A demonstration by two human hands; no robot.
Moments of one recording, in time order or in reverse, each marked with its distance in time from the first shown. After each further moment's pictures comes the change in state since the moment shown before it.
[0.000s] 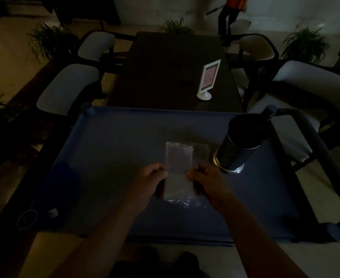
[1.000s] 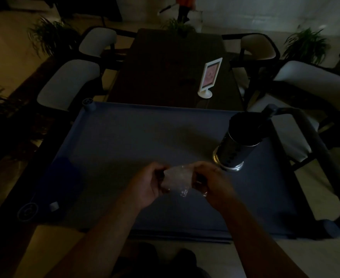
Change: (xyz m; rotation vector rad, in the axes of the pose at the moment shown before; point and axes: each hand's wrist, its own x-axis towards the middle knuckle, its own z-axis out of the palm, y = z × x) left_hand -0.003 0.004 0.005 -0.478 -0.073 -0.299; right_hand -0.007 0.004 0.002 0.313 -0.032 -0.003
